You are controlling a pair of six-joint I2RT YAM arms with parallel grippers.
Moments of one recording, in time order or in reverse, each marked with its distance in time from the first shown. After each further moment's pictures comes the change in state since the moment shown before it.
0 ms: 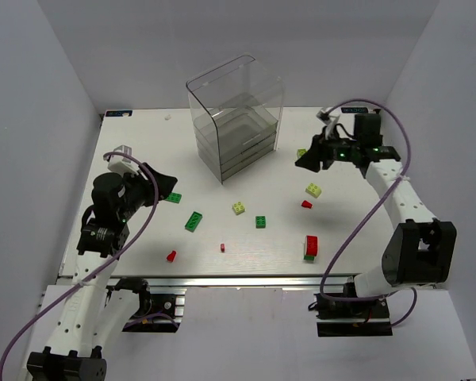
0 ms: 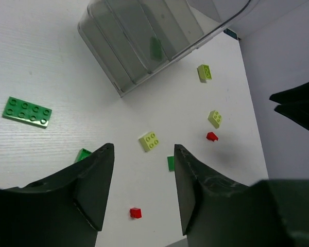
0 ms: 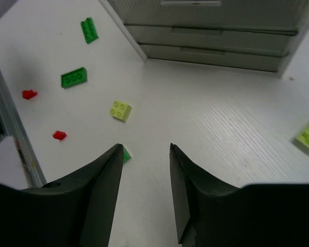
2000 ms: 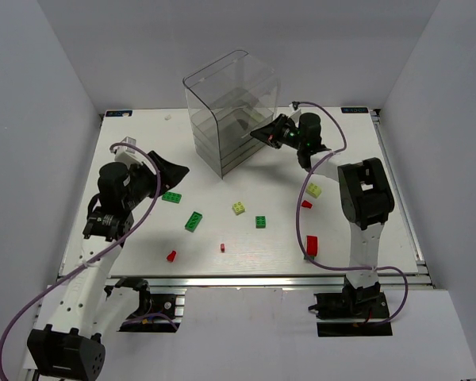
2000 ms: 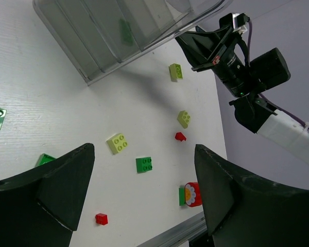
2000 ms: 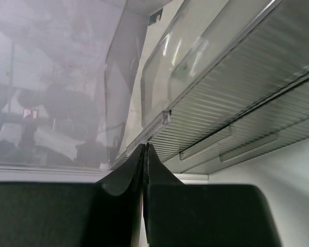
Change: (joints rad) left arm -0.013 0.115 0.011 0.105 0.086 -0.155; right arm 0.263 0.618 0.140 1.030 0.316 1.311
